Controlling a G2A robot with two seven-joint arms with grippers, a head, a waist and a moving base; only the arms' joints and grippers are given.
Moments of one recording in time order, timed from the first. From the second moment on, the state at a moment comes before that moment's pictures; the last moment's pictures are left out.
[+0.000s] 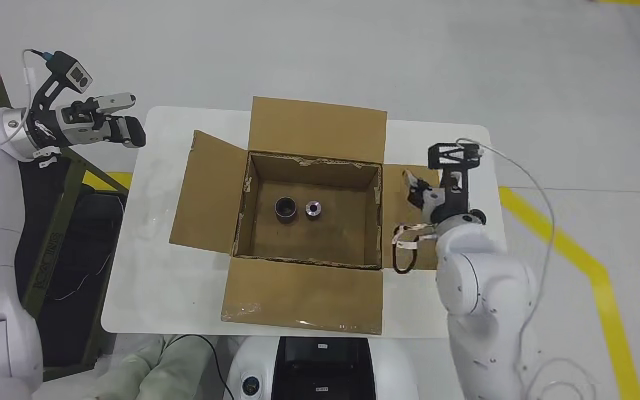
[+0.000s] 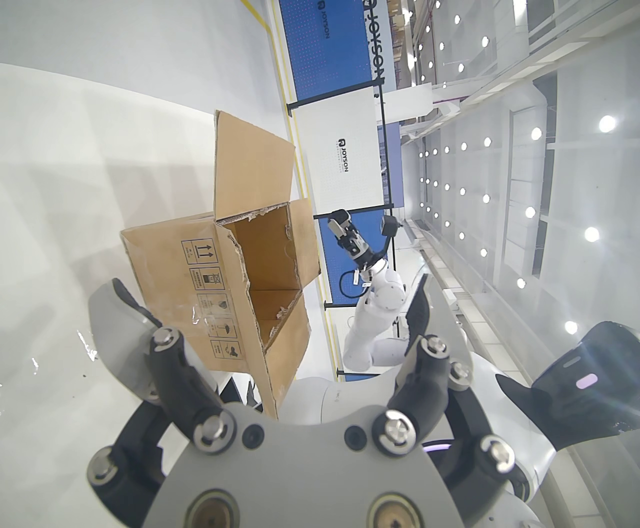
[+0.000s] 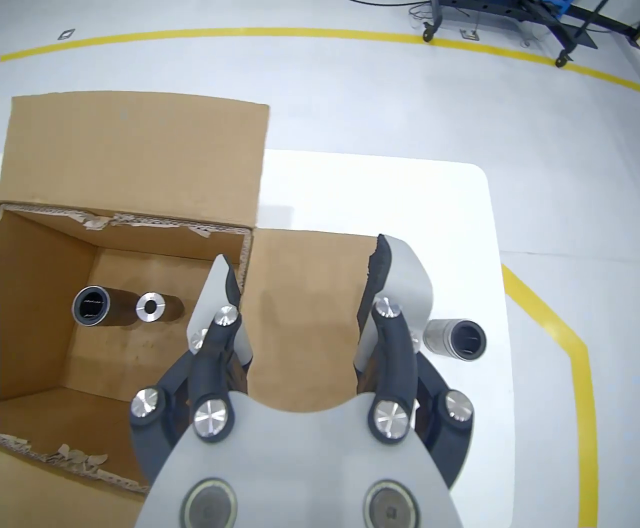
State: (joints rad) left arm 0.78 -0.74 -1.57 -1.08 -0.47 -0.12 -1.54; right arm -1.46 -1.57 1.33 -2.20 -1.60 0.17 0.96
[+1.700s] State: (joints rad) left arm 0.78 -0.74 -1.57 -1.08 -0.47 -0.12 -1.54; right arm -1.48 -1.53 1.68 -1.80 -1.41 0.28 0.87
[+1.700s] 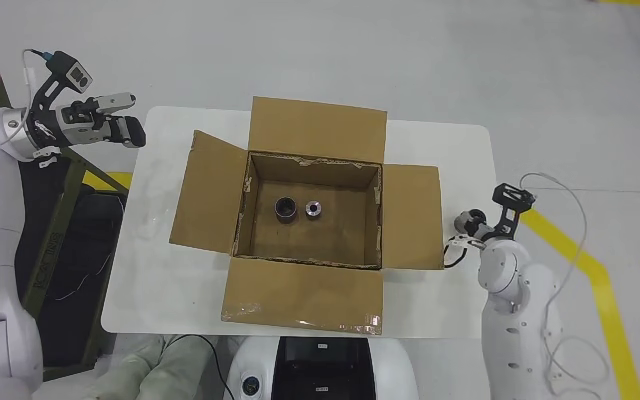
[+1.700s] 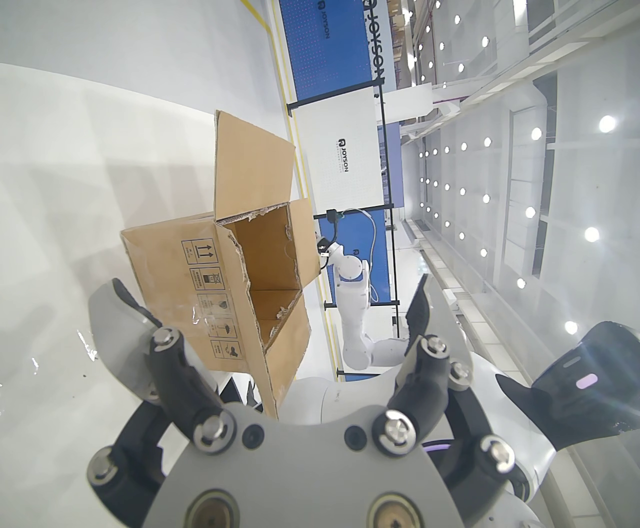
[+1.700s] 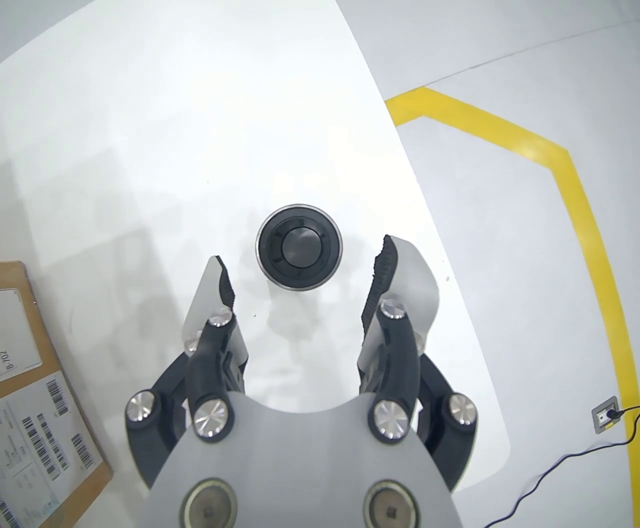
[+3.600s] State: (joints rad) left arm 0.78 -0.74 -1.57 -1.08 -0.47 -0.12 -1.54; right arm -1.49 -1.50 1.61 -1.89 -1.39 0.32 0.82
